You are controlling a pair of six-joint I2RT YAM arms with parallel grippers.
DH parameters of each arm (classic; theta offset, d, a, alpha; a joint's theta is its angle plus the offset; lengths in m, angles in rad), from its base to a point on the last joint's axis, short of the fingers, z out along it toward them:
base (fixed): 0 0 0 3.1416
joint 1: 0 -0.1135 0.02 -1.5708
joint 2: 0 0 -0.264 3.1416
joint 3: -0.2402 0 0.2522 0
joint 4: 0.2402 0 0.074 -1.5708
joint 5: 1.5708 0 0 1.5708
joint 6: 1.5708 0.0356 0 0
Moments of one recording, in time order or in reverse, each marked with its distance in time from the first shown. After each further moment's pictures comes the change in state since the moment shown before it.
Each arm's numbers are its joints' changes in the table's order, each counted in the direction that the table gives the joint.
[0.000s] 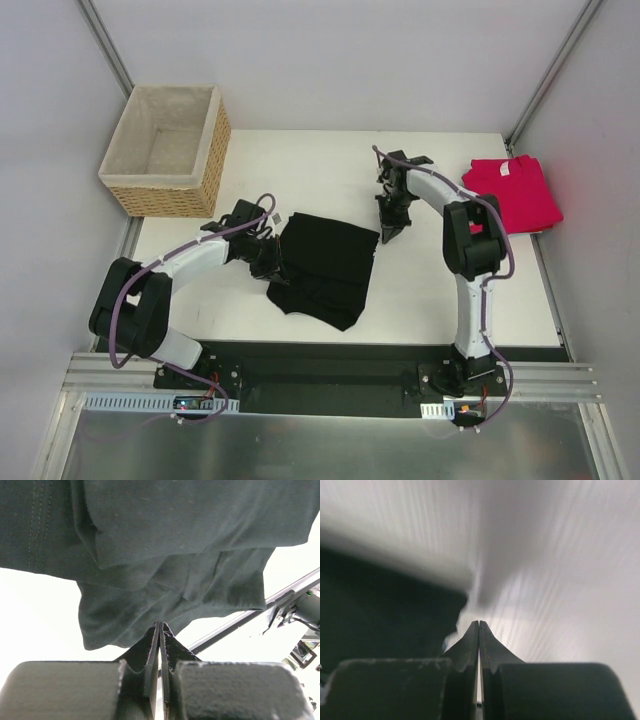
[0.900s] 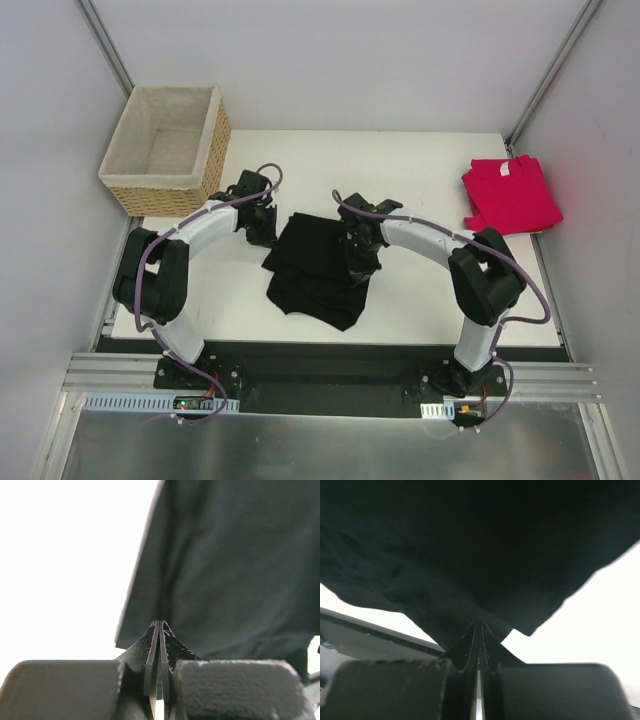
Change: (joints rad) left arm -0.047 -0.203 -0.293 0.050 -0.277 0.182; right arm -0.366 0.425 0.512 -0.172 -0.033 0.282
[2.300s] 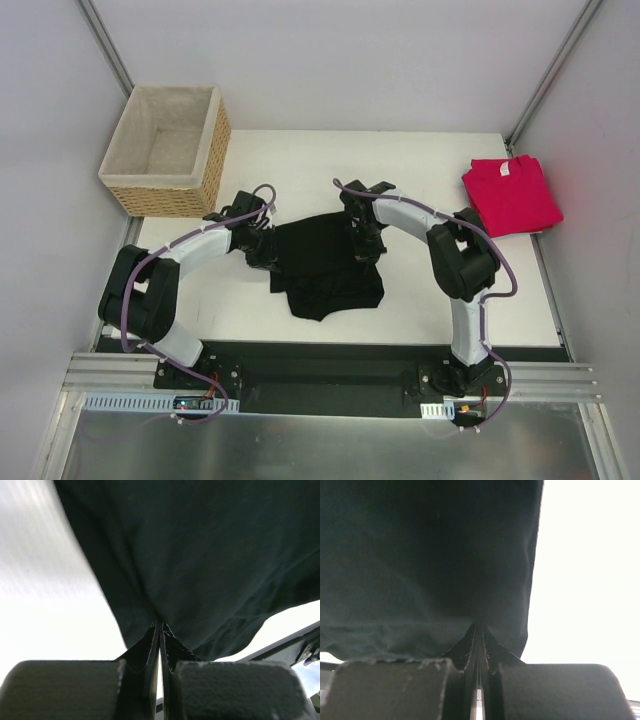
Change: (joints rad) left arm 0.013 0.126 0.217 -0.044 0.130 -0.109; right arm 0.084 -0.232 -0.220 0.144 0.128 -0.114
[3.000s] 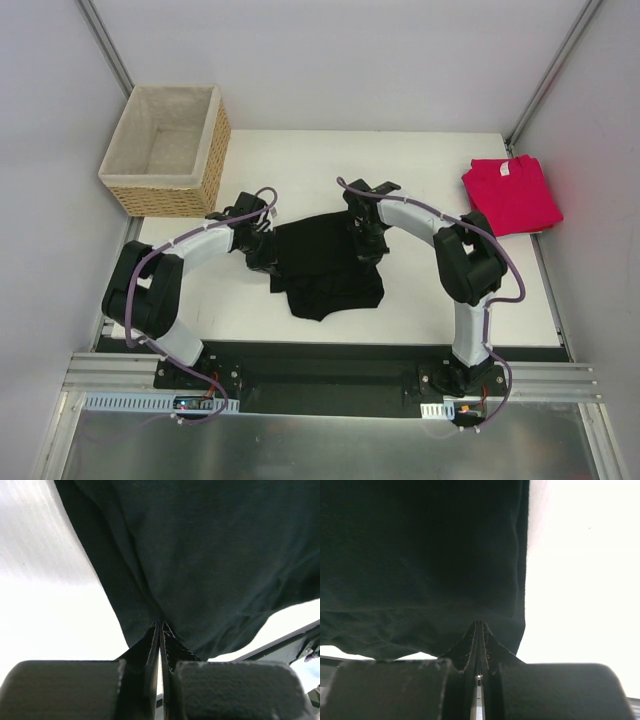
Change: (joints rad) left arm 0.002 -0.010 -0.013 0.027 0.004 0.001; right arm 0.005 0.052 0.023 -0.003 0.002 0.015
